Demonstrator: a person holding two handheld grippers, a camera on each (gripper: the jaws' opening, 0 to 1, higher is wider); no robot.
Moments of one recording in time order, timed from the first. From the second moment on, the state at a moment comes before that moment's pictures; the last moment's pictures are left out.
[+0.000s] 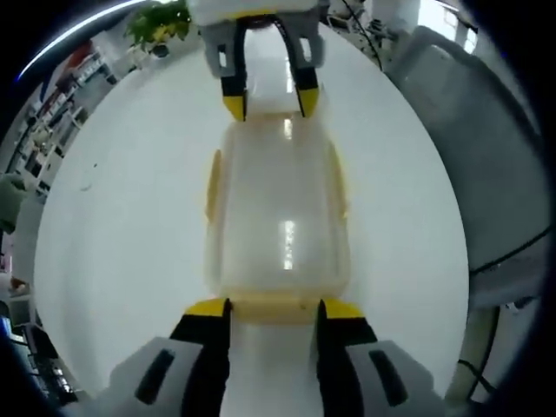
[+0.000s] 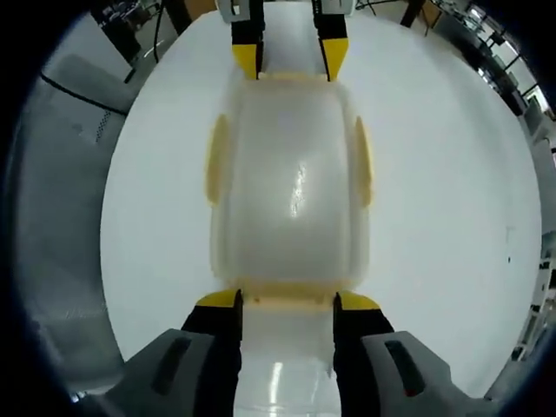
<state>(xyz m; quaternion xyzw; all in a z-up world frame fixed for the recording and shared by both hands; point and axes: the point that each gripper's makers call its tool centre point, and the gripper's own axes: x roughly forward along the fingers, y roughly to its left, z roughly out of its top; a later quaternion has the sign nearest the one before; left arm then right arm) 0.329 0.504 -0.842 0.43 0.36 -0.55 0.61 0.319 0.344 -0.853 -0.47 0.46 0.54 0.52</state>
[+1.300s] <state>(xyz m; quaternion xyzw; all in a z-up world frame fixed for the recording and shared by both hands) 0.329 0.506 -0.824 0.48 0.42 -0.53 0.57 0.322 0.344 -0.828 -0.44 0.42 0.57 0.55</state>
